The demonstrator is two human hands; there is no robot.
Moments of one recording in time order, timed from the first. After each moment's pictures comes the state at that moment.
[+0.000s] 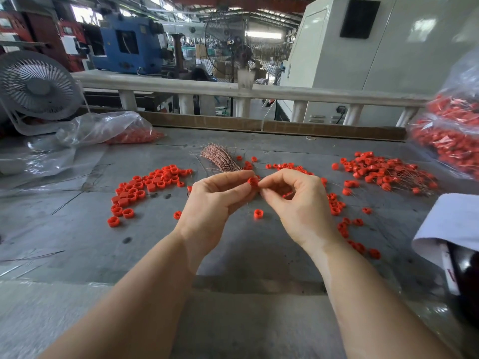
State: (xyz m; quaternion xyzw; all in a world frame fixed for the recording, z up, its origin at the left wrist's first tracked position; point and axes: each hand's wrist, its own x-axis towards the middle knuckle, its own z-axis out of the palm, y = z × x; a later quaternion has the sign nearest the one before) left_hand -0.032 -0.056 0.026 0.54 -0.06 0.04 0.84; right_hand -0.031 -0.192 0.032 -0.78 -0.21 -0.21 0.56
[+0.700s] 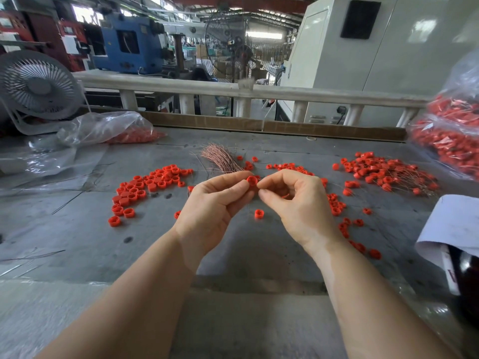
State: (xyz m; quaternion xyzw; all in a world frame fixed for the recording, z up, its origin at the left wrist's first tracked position) left_hand -0.033 -0.054 0.028 0.46 -0.02 0.00 0.89; right_hand -0.032 -0.188 0.033 -0.76 -0.20 -0.17 0.59
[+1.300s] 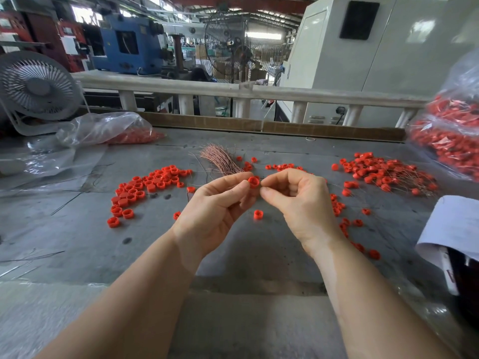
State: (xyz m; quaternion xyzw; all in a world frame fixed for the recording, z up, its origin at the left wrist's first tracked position) left_hand -0.034 -0.054 0.028 0.45 -0.03 -0.04 0.89; right_hand -0.026 -0.192 0.030 -0.74 -0.18 -0.18 0.63
